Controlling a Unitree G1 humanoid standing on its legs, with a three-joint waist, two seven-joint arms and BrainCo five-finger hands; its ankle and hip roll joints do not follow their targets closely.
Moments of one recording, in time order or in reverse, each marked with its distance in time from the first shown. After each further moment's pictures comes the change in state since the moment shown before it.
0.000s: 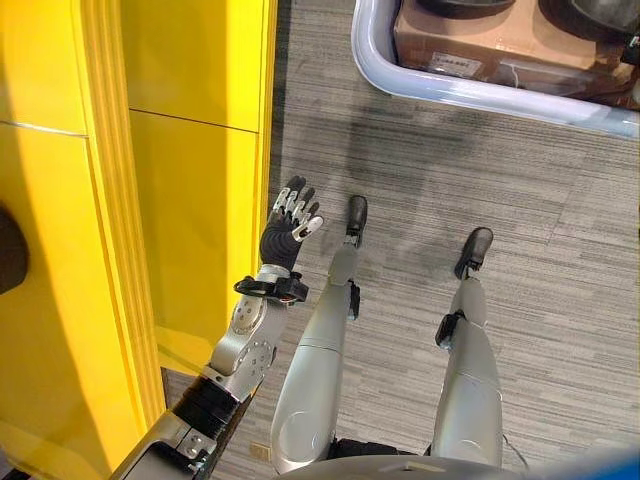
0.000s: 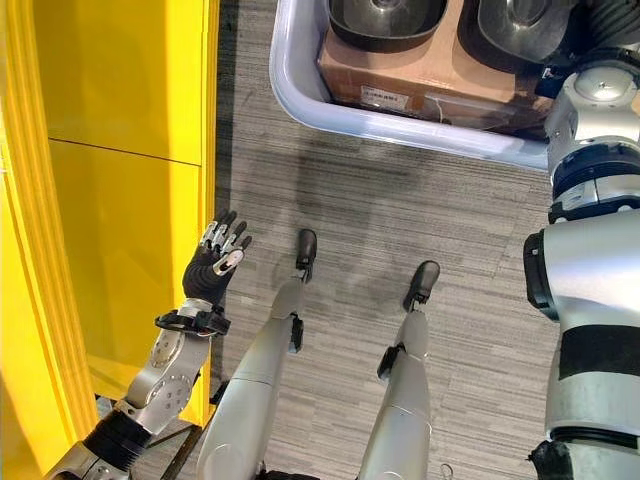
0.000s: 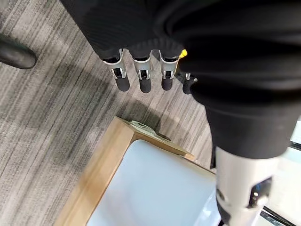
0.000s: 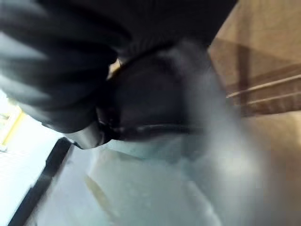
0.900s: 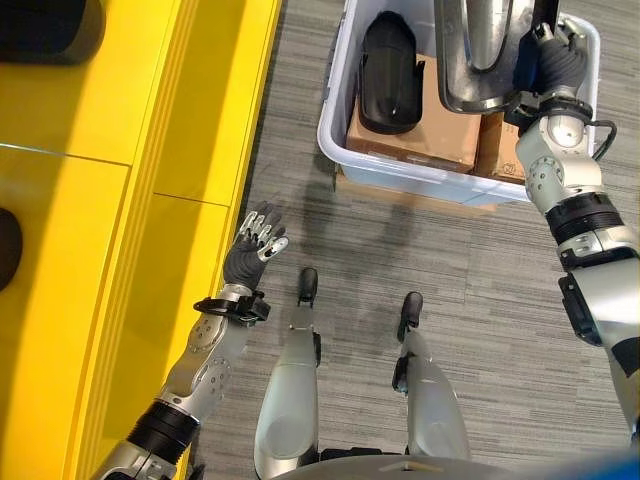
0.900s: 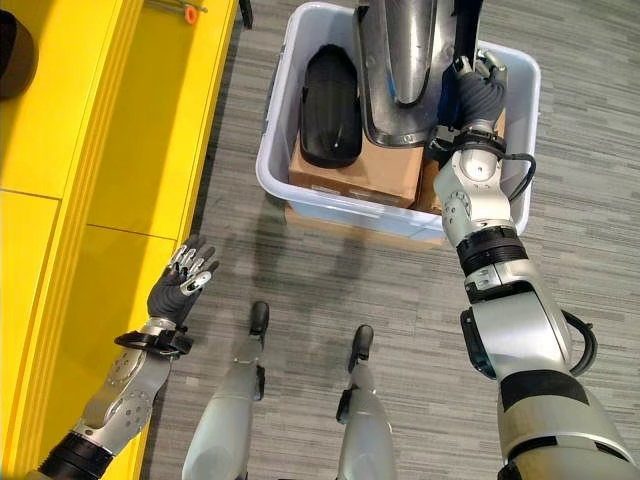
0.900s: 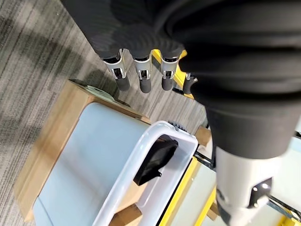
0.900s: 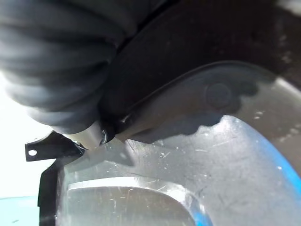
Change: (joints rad) left arm 0.169 0.129 0.131 0.005 -0.037 0.076 -0.085; right arm 0.453 0.221 -0.119 -0.679 0.095 -0.122 -0.008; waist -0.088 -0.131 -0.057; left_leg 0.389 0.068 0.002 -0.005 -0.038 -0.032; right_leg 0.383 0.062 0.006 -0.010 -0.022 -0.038
